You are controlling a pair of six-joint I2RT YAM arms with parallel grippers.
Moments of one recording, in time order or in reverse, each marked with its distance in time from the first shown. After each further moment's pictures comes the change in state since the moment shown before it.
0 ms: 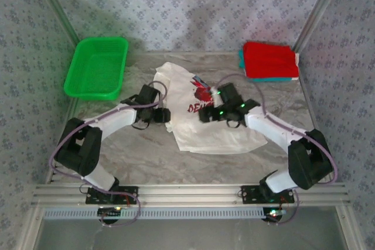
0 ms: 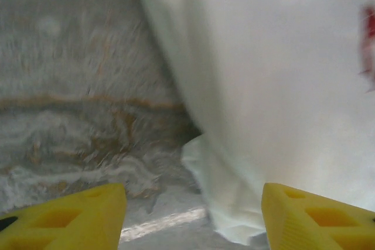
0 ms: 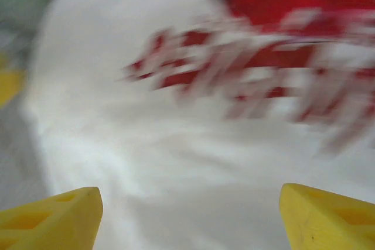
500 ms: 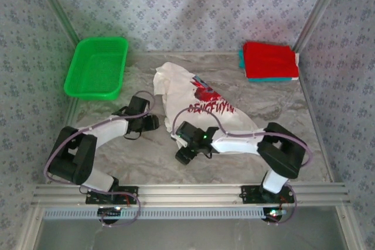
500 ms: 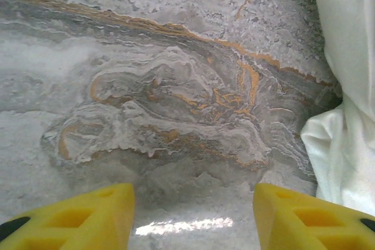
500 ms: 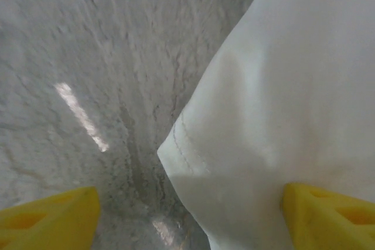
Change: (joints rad) left arm 0.079 -0.113 -0.222 0.136 -0.065 -0.087; right arm 0.472 0.254 -0.044 0.082 0.217 -0.189
